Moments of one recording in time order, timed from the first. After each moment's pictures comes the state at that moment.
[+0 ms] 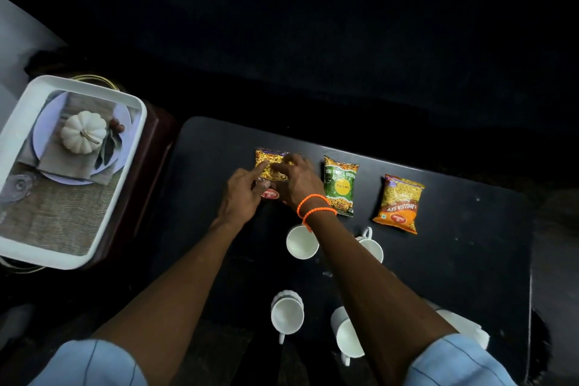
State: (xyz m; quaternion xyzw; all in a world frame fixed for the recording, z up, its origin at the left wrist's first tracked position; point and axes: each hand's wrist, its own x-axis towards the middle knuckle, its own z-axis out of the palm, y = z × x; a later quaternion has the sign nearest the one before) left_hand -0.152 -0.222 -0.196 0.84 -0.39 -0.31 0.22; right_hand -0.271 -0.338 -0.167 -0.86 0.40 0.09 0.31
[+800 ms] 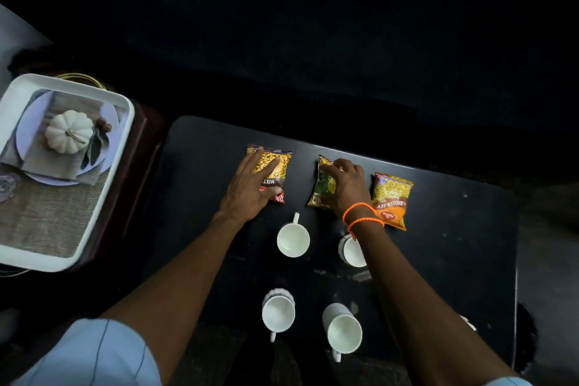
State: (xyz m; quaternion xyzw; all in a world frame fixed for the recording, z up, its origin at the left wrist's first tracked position) left_hand -0.167 -0.243 -0.199 0.80 -0.49 -0.30 0.15; right_hand -0.374 -0.378 -0.159 -0.84 0.48 0.12 0.23
